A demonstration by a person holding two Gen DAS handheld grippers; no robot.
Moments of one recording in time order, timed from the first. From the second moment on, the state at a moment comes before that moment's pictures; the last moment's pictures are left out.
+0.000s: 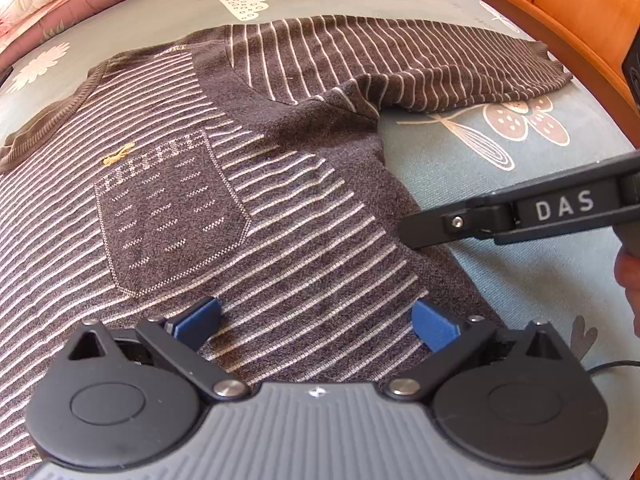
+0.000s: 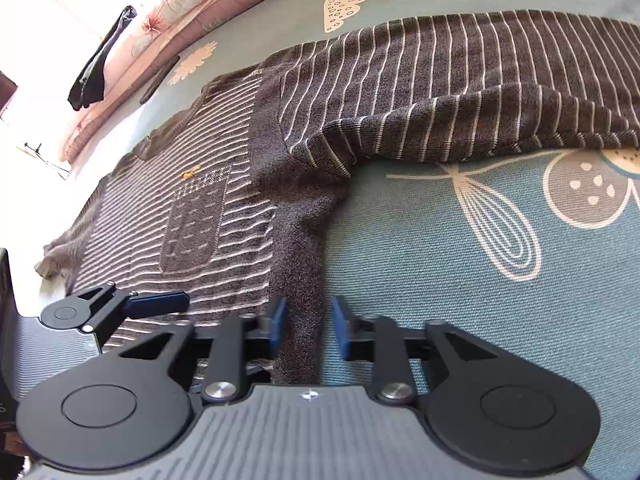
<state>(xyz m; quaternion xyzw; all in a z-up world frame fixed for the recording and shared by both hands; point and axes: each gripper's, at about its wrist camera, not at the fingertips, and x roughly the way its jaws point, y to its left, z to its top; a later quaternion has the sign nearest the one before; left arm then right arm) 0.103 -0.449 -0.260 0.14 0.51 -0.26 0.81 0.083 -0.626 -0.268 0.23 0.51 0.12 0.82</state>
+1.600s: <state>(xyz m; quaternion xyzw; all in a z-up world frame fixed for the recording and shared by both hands) 0.182 -0.529 -0.262 0.05 0.51 -0.46 0.72 -0.055 -0.595 -0.265 0.33 0.51 0.00 0.79</state>
